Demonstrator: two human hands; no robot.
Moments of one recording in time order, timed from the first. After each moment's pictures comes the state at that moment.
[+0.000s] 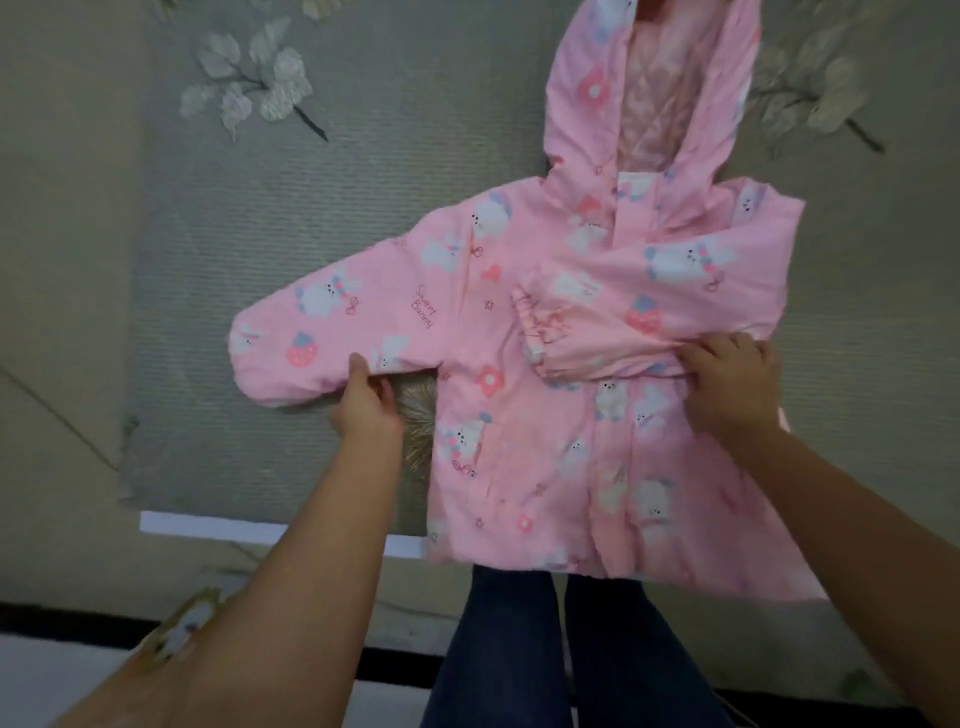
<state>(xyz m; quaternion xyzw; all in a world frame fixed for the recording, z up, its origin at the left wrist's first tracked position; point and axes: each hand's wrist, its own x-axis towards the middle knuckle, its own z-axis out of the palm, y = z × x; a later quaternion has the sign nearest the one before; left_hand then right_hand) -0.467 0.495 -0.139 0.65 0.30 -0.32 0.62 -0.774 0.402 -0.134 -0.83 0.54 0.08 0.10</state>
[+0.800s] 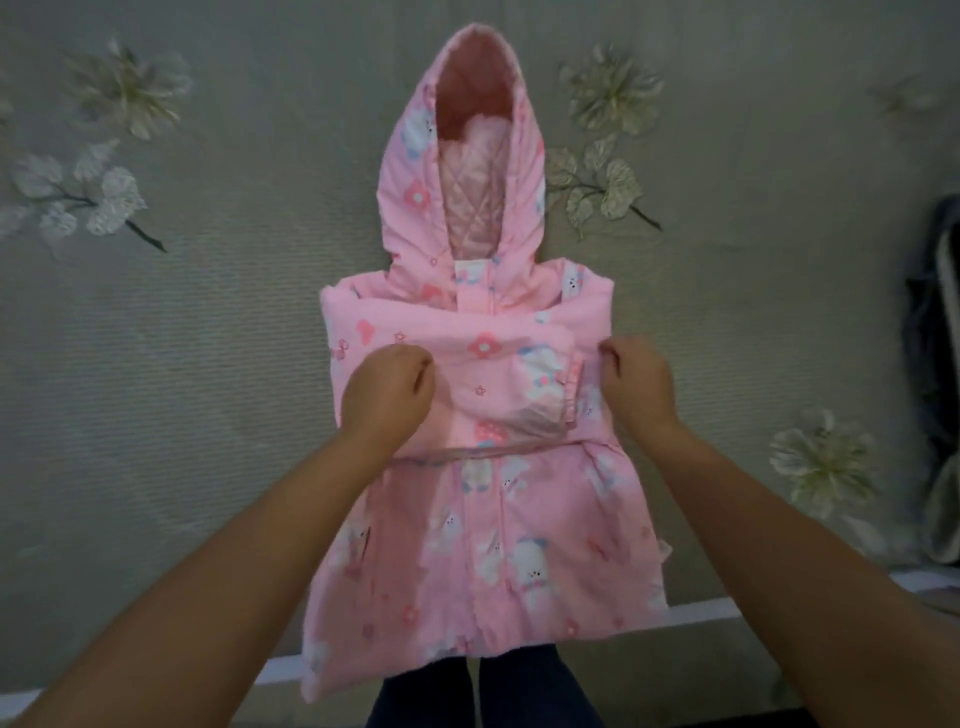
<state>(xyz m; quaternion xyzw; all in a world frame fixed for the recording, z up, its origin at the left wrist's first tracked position) -0.572 0.383 -0.102 0.72 -0.63 -0.26 0.13 -0.816 0.331 -0.107 -0.67 0.70 -0.08 0.24</state>
